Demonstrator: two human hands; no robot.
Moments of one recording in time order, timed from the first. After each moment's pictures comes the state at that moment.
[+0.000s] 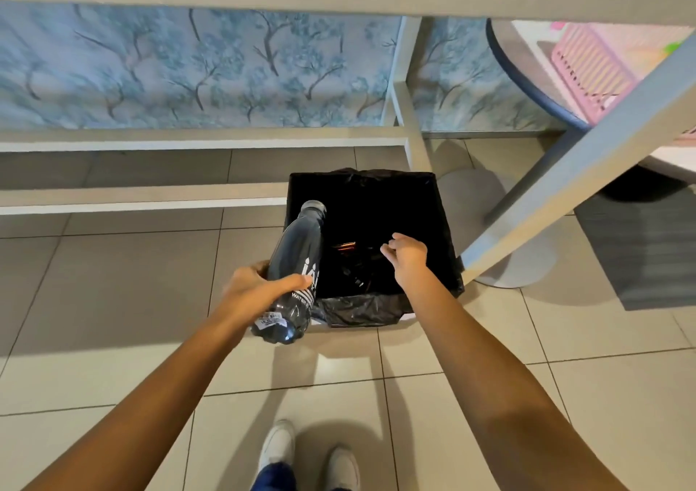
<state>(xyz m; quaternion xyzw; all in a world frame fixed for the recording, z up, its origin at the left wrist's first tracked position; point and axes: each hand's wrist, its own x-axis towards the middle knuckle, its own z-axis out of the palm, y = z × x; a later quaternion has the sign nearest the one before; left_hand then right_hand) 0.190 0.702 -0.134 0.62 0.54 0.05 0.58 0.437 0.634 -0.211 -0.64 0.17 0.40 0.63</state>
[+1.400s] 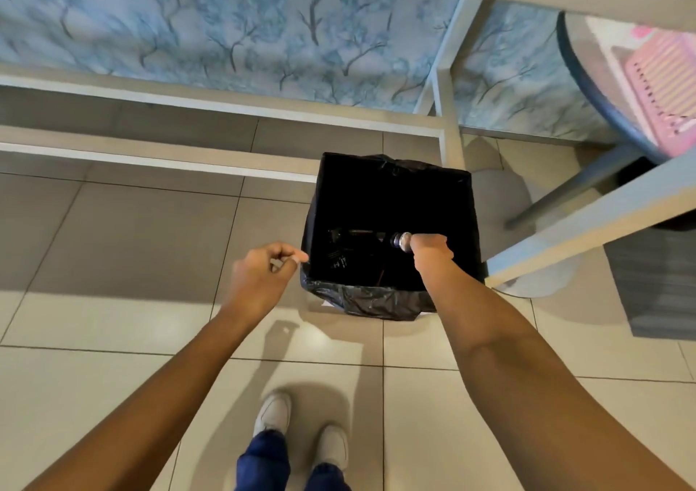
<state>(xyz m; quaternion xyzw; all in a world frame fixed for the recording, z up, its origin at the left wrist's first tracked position) 0.166 0.712 -0.145 0.71 0.54 0.13 0.43 0.462 0.662 -0.275 -0.88 0.02 0.34 0.33</state>
